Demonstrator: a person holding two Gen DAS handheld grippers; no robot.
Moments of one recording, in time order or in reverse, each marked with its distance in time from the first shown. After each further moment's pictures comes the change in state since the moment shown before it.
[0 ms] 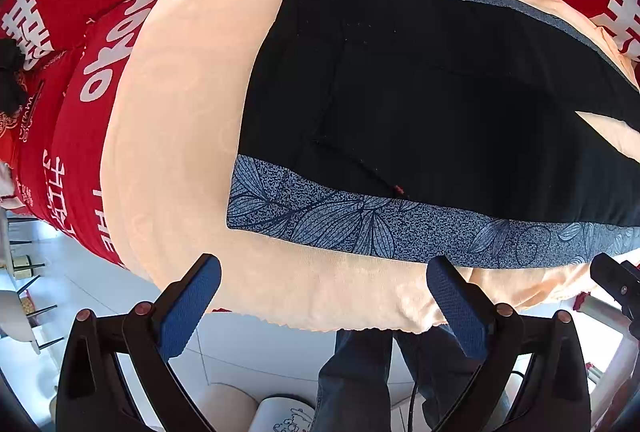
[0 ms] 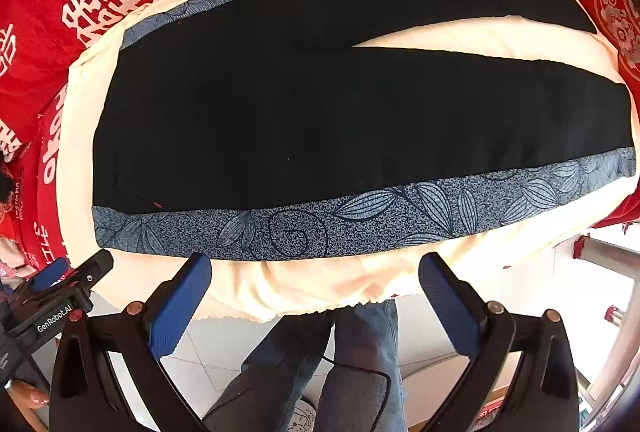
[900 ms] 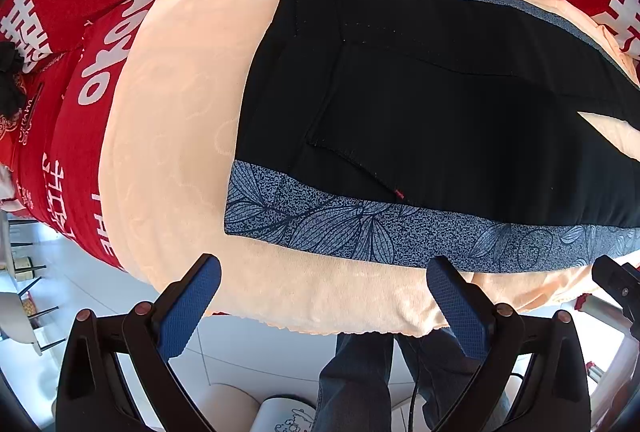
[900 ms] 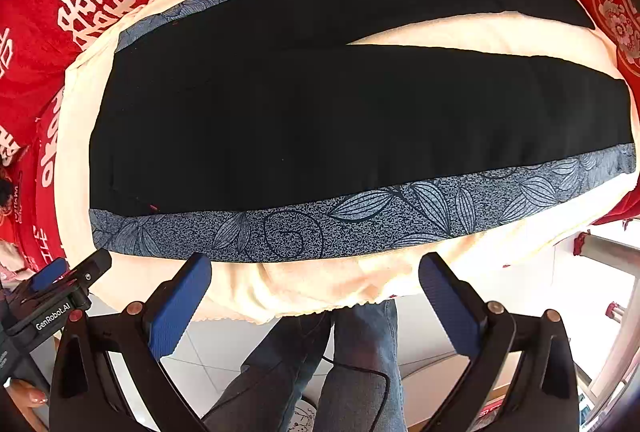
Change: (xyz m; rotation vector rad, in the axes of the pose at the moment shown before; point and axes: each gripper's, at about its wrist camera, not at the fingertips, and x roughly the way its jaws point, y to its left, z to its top) left arm 0.002 -0.001 0.003 0.005 0.007 0.004; right arm 0.004 -0.005 0.002 0.012 0.006 -0.001
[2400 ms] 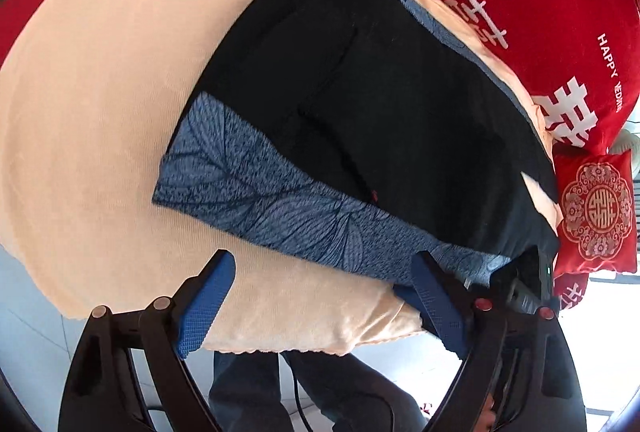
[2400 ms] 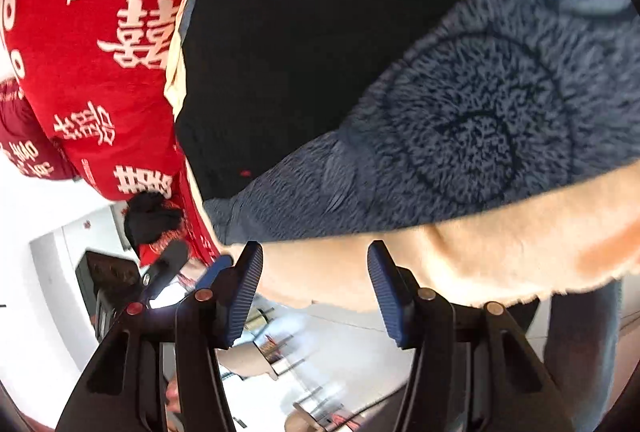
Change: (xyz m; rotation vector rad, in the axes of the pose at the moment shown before) left arm 0.062 0.061 -0.025 -0.214 -0.043 -0.541; right arm 0.151 0.005 -0.044 0.332 0.167 0.826
